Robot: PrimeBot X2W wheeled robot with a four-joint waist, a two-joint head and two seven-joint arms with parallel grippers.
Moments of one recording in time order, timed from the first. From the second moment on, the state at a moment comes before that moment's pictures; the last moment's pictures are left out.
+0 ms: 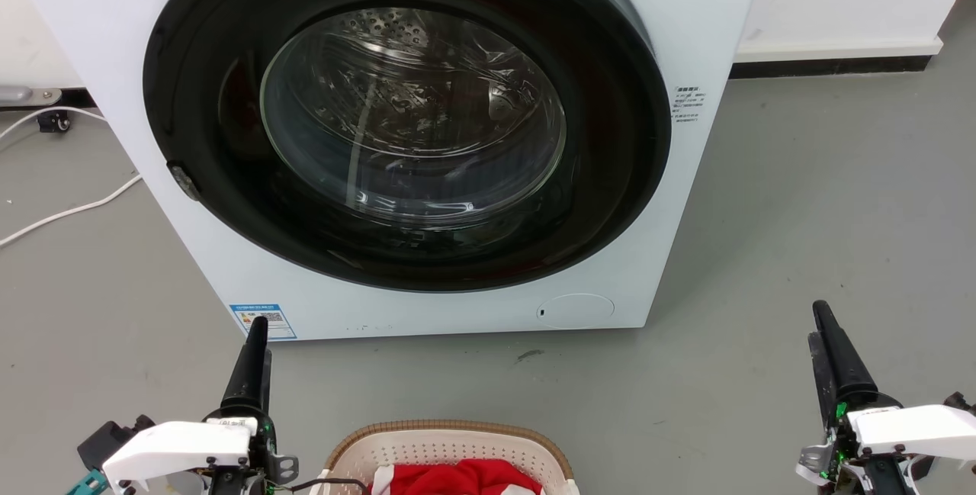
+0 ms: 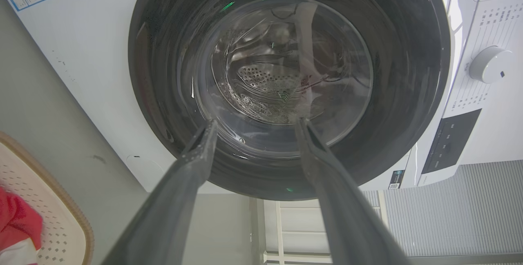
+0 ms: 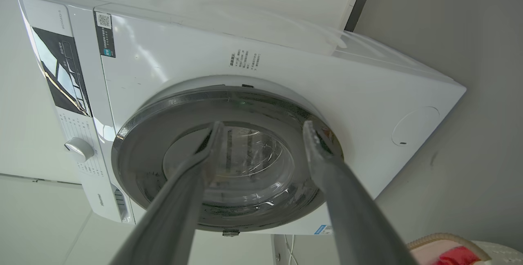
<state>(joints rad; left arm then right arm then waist) -0.06 0.04 0.11 0.24 -1.44 -0.12 0.04 -0.05 -0.05 -0.11 0.23 1.39 0.13 0.05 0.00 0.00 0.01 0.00</state>
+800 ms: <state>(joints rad) -0.04 0.04 0.07 0.13 -1.00 -0.06 -0.05 -0.01 -0.05 -0.04 0.09 0.84 0.13 -0.05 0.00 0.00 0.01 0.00</state>
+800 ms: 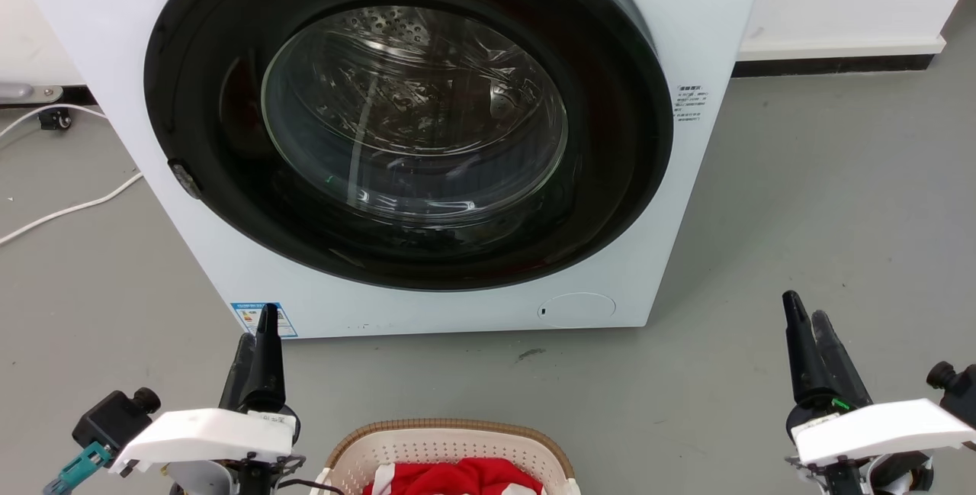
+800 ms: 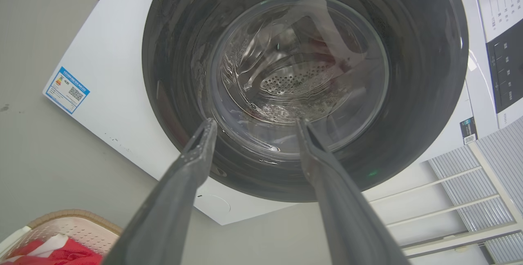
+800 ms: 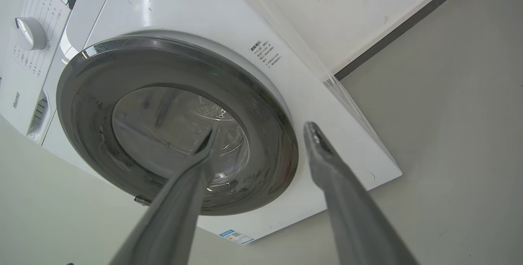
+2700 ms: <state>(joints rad) 0.02 0.05 0.03 0.06 -0.36 -0.05 -0.21 0.06 -0.05 0.01 -0.02 0.14 0.13 -0.20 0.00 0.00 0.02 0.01</state>
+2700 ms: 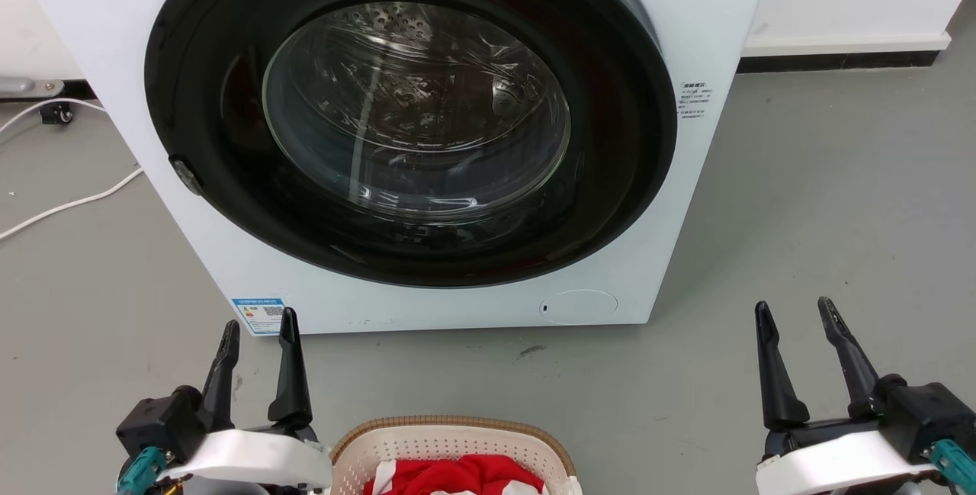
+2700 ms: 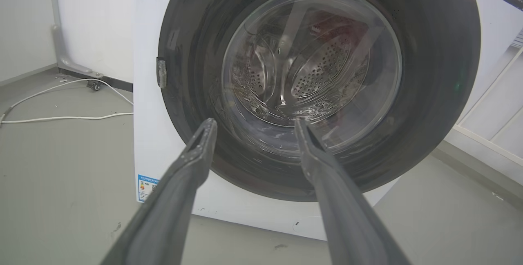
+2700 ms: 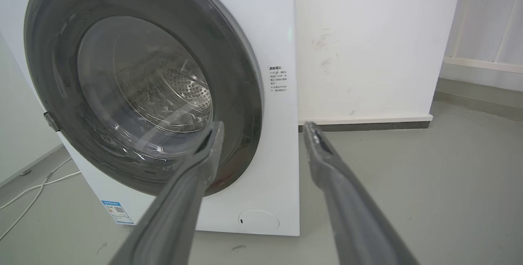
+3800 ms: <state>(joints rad) 0.04 0.05 0.02 0.06 -0.14 -0.04 -0.26 0.09 -0.05 0.00 -0.04 -0.04 0.13 -0.26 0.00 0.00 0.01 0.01</state>
